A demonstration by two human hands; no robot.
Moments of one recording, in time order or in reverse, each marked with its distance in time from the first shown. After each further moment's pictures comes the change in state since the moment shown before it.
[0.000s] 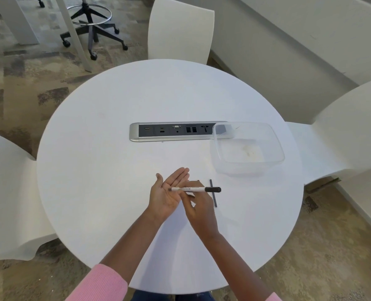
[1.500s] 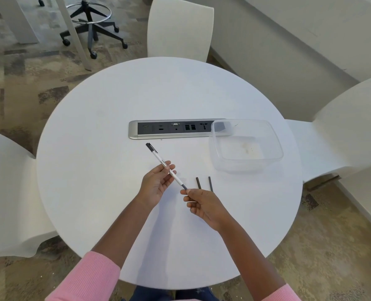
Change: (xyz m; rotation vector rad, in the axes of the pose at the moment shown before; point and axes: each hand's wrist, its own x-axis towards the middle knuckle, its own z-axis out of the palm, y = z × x) left_hand 0.004 0.027 0.006 0.311 0.266 0.168; right_hand 0.015 0.009 -0.029 0.570 -0.272 0.872
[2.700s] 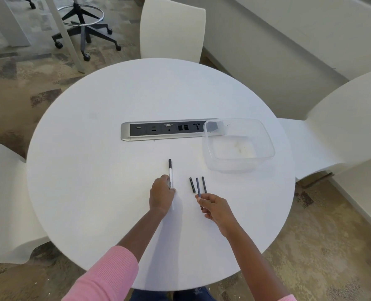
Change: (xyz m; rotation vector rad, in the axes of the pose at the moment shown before) left_hand 0.006 -0.047 0.013 1.299 0.222 0.275; right_hand 0.002 0.023 -0.047 -0.182 0.246 -0.048
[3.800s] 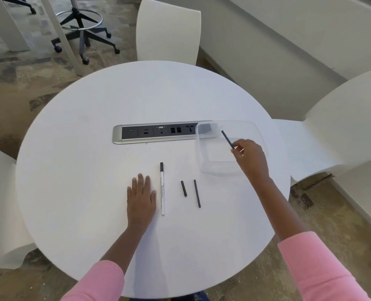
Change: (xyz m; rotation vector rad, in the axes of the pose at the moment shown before) left_hand 0.003 -0.050 0.011 0.495 0.151 0.197; right_hand 0.054 -0.106 -0.094 -0.799 0.488 -0.653
